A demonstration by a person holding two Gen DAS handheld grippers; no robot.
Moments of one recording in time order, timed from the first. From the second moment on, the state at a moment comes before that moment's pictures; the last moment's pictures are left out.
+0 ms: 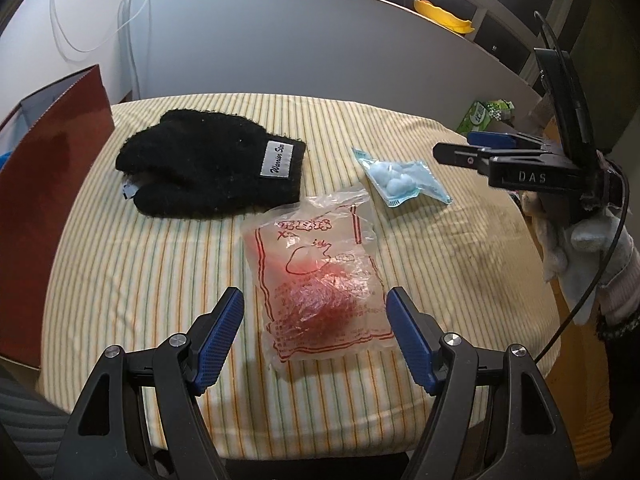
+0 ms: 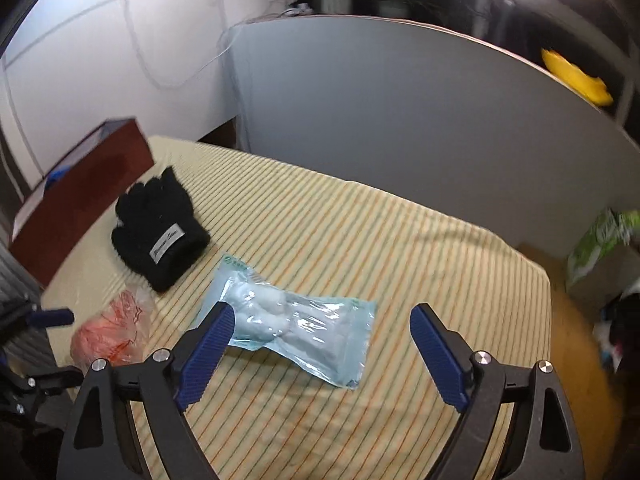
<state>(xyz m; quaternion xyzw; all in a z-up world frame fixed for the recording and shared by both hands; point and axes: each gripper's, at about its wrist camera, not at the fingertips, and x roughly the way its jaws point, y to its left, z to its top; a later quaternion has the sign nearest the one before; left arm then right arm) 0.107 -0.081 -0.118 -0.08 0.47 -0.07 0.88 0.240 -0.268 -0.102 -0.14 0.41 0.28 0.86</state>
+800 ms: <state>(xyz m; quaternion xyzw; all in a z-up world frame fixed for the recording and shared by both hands) 0.137 -0.083 -0.138 -0.11 0.49 -0.08 0.86 0.254 -0.222 -0.146 -0.26 0.43 0.35 0.79</state>
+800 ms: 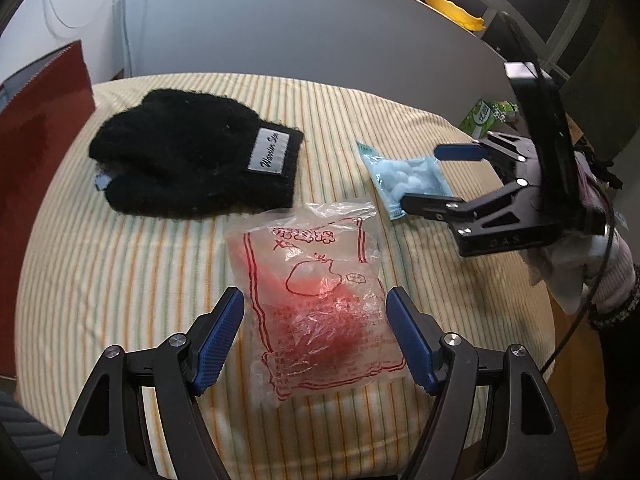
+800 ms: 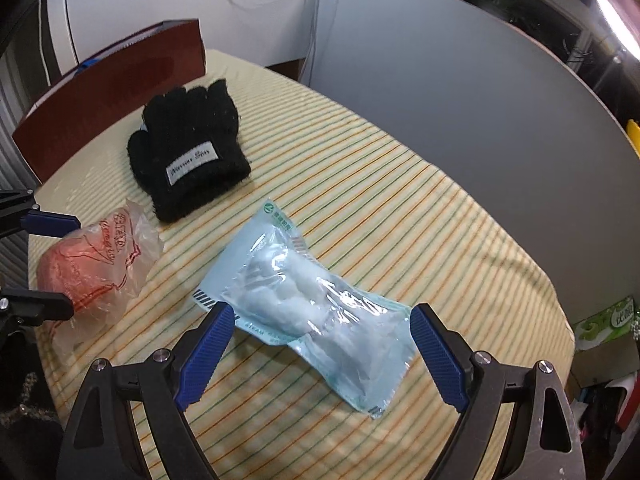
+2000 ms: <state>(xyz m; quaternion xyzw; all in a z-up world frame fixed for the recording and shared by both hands) 0.126 -0.087 -0.150 -0.11 0.48 -0.11 0.86 0.258 -0.245 -0.164 -0.21 0.50 0.32 0.78</state>
